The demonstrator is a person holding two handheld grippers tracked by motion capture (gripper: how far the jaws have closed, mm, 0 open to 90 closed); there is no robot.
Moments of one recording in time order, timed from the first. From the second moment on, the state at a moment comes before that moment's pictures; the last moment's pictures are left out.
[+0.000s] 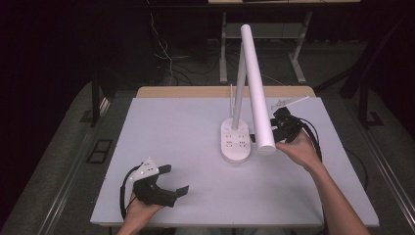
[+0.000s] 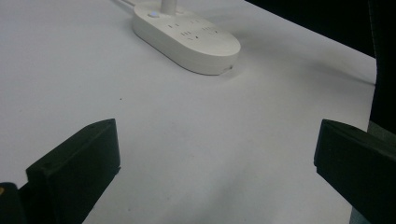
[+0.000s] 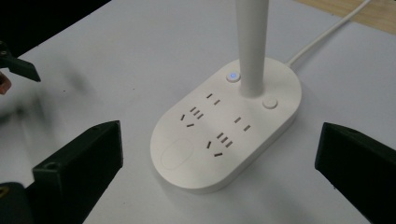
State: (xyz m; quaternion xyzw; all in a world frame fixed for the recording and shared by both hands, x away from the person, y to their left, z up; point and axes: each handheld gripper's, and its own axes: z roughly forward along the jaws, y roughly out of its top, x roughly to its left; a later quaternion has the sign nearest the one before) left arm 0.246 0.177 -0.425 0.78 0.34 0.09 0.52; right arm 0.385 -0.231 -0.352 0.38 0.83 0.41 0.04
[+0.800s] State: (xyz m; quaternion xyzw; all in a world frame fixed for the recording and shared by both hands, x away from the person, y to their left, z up) left arm 0.246 0.178 -0.425 0.77 0.34 0.09 0.52; right arm 0.427 -0.226 -0.355 0.39 0.82 0.42 0.04
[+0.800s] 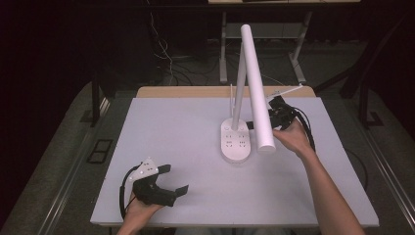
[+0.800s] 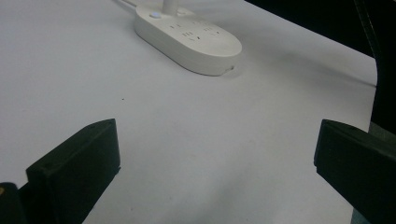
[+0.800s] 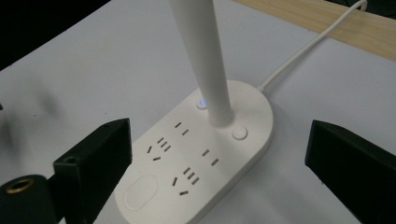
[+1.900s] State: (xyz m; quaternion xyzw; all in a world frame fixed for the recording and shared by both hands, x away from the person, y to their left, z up) left arm 0.246 0.179 -0.424 0.78 0.34 0.09 0.52; right arm 0.462 -0.218 -0.389 0.40 0.81 0.42 0.02
